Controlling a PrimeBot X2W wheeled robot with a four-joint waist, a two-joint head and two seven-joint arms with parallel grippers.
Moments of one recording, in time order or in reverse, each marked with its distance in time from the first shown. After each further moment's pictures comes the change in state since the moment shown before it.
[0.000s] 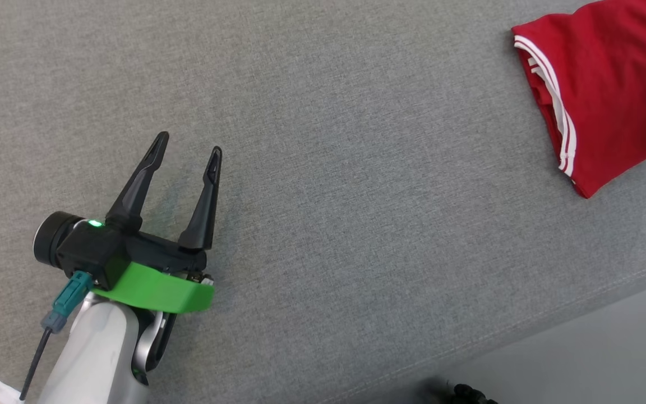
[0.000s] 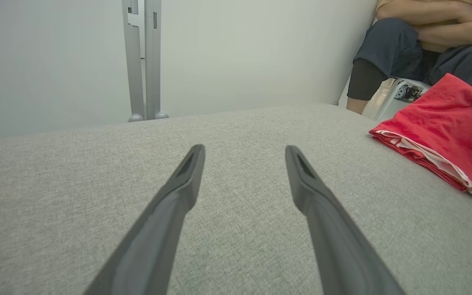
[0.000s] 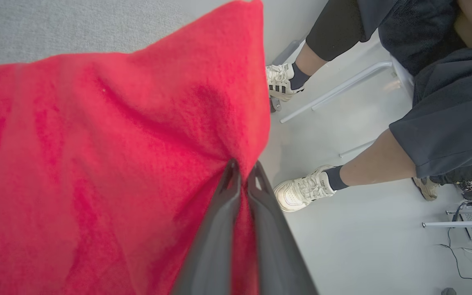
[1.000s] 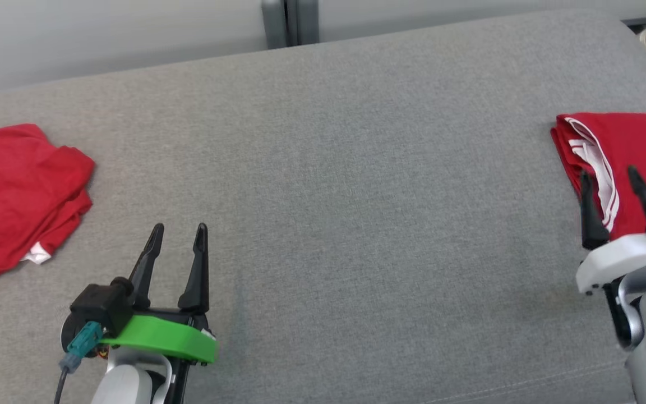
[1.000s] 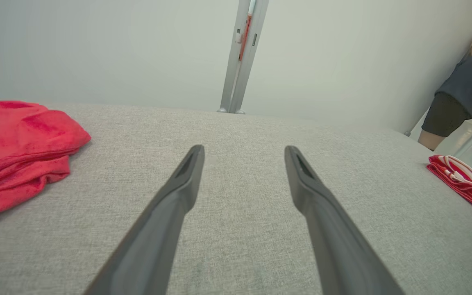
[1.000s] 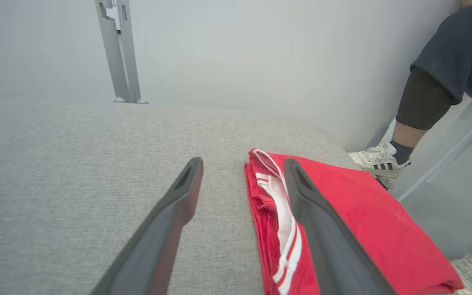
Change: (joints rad) left arm 0.161 -0.132 0.117 0.184 -0.063 0.000 0.000; right arm 0.535 0.340 -0.264 -0.344 -0.086 0.000 -0.338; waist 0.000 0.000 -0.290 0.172
